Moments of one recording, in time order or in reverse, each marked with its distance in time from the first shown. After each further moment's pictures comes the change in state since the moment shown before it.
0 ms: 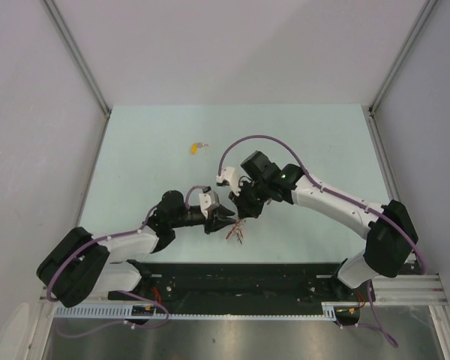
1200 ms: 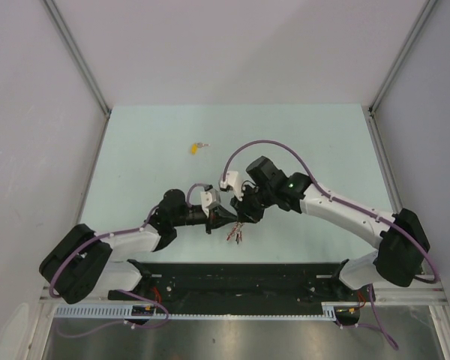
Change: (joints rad) left arm -0.005 0.040 0.033 0.010 0.050 -0.048; right arm 0.023 -0.094 -0.101 0.111 -0.023 -0.016
